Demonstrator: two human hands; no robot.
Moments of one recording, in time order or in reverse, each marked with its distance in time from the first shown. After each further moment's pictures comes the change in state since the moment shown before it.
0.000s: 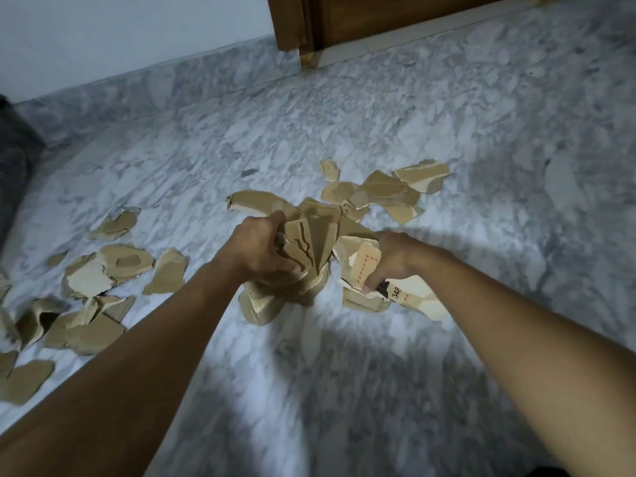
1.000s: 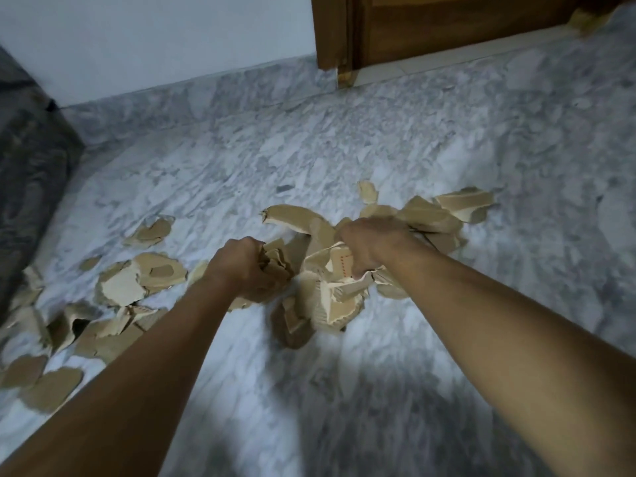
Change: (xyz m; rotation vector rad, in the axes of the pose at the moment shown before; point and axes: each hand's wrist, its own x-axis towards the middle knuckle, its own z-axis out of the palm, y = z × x) left_hand -0.004 -0.080 -0.025 0.071 -0.064 -0.295; right_hand 0.056 -0.117 -0.024 -0.551 0.070 -0.349
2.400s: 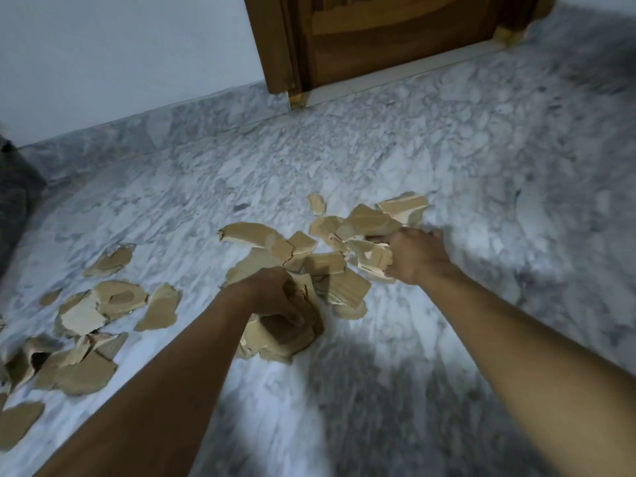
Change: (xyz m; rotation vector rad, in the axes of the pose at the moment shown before) left_hand -0.018 0.117 0.023 0.072 -0.334 0.230; right_hand -0.110 0.110 0.050 0.165 0.312 0.490
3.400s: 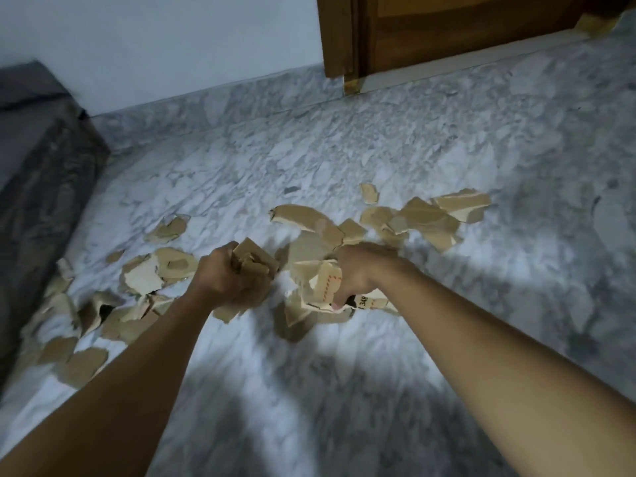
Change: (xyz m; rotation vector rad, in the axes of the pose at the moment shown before) left_hand -0.058 -0.149 0.003 -0.401 0.512 -0.259; right_hand -0.009 -0.158 0.000 0.142 -0.491 -0.376
